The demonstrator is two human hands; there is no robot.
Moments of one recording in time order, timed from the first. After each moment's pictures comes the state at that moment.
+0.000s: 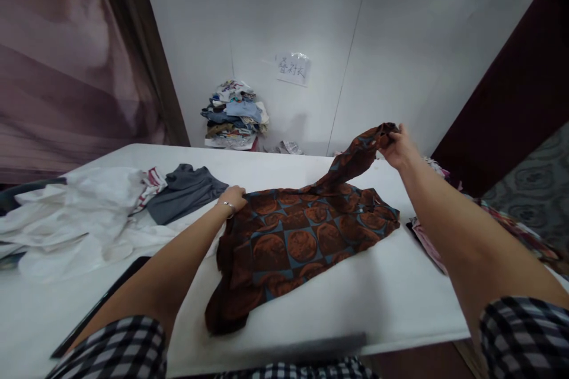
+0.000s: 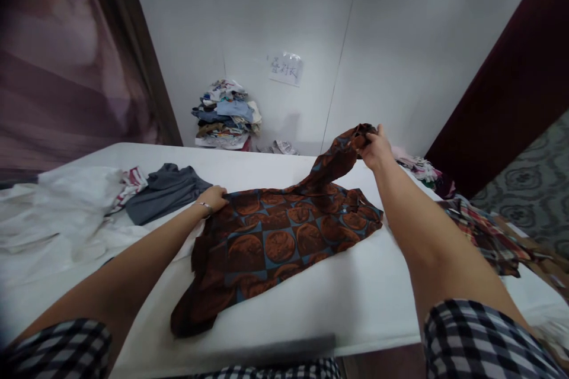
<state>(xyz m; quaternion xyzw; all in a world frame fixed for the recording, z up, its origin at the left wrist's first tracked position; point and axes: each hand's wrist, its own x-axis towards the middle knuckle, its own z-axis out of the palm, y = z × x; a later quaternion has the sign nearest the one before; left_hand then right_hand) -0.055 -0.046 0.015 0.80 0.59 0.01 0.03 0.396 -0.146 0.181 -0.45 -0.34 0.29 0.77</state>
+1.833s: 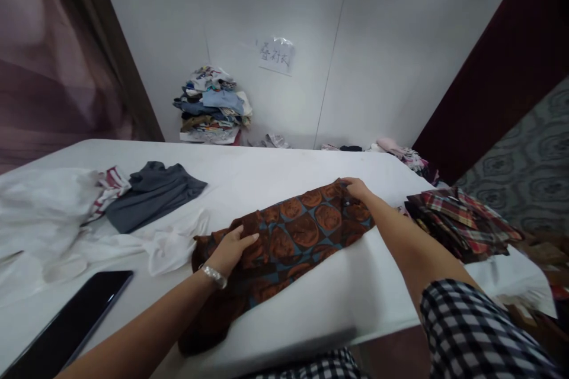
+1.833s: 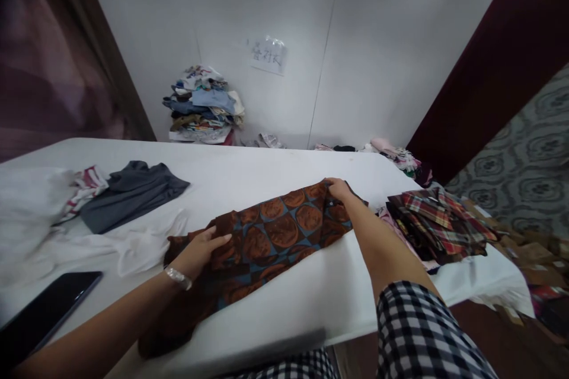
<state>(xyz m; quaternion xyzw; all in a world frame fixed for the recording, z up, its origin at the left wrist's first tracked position) -0.014 -0.198 -0.004 0.46 0.45 0.33 0.69 0.401 -0.158 0.017 -0.79 -0.50 0.19 0.31</state>
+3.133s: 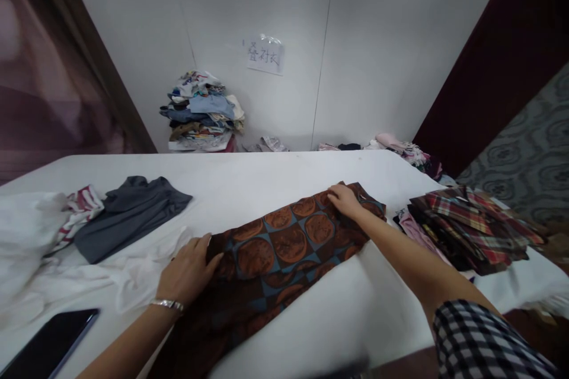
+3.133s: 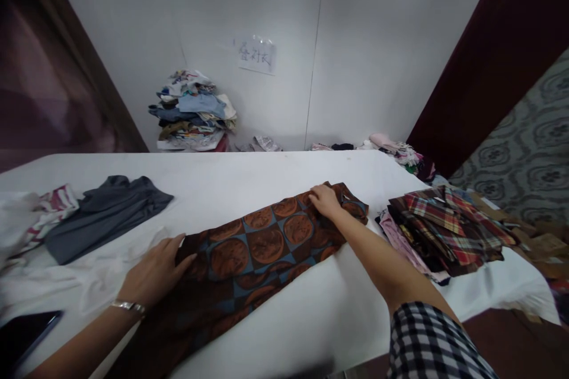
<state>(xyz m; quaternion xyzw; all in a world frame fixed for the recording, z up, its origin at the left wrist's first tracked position) -0.056 -0.163 -0.009 0.80 0.60 0.06 0.04 0.390 -0.159 -0.018 -0.74 -0.67 0.00 0.11</state>
